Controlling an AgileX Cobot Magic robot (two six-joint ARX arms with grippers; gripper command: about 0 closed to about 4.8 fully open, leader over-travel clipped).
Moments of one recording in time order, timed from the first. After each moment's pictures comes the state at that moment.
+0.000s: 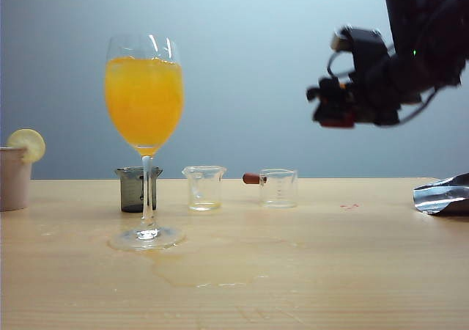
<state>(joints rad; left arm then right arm) -0.51 0.80 0.86 -0.32 0.24 -0.02 0.32 1.68 0.86 0.65 -0.04 0.02</state>
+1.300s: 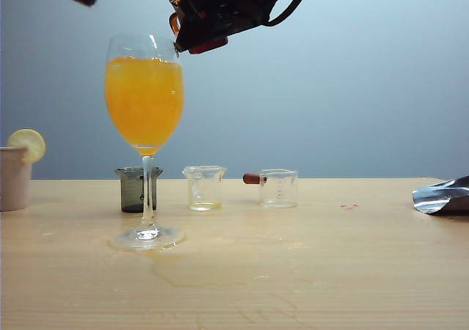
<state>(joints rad) -0.64 0.84 0.90 -0.61 0.01 -0.11 0.75 1.57 1.18 0.13 0.00 -0.48</state>
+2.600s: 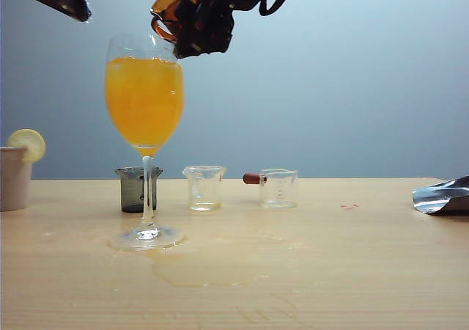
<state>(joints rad) -0.64 0.86 0.90 -0.63 -0.02 -0.11 0.83 1.57 1.18 0.13 0.14 -0.98</state>
